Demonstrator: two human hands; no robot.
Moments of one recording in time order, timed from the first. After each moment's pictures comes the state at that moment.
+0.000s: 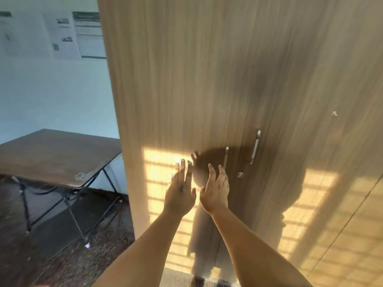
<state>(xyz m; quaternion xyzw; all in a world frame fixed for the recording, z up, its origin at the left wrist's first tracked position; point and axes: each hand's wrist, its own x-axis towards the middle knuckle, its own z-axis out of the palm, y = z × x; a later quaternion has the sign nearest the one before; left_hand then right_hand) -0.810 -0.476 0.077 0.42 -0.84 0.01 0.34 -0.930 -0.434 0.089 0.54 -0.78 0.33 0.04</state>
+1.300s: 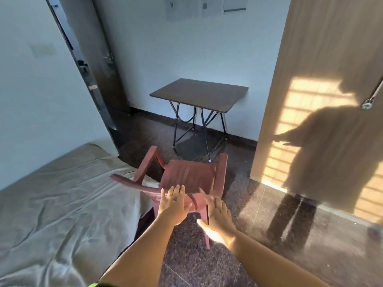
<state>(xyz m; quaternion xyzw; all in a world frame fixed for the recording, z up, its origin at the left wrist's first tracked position) -0.118 -0.030 -0.024 0.68 -0.72 -0.06 -0.10 -0.292 0.001 -0.050 0.76 -0.60 0.13 -0.24</state>
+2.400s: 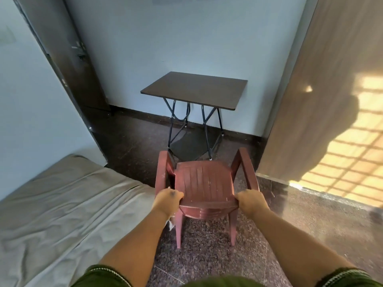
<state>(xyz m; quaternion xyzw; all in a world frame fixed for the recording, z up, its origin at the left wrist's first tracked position) 0.101 -0.200 -0.047 0.54 -0.84 -0.01 -0.03 -0.187 -0.163 -0.027 0.75 -0.65 -0.13 -0.03</state>
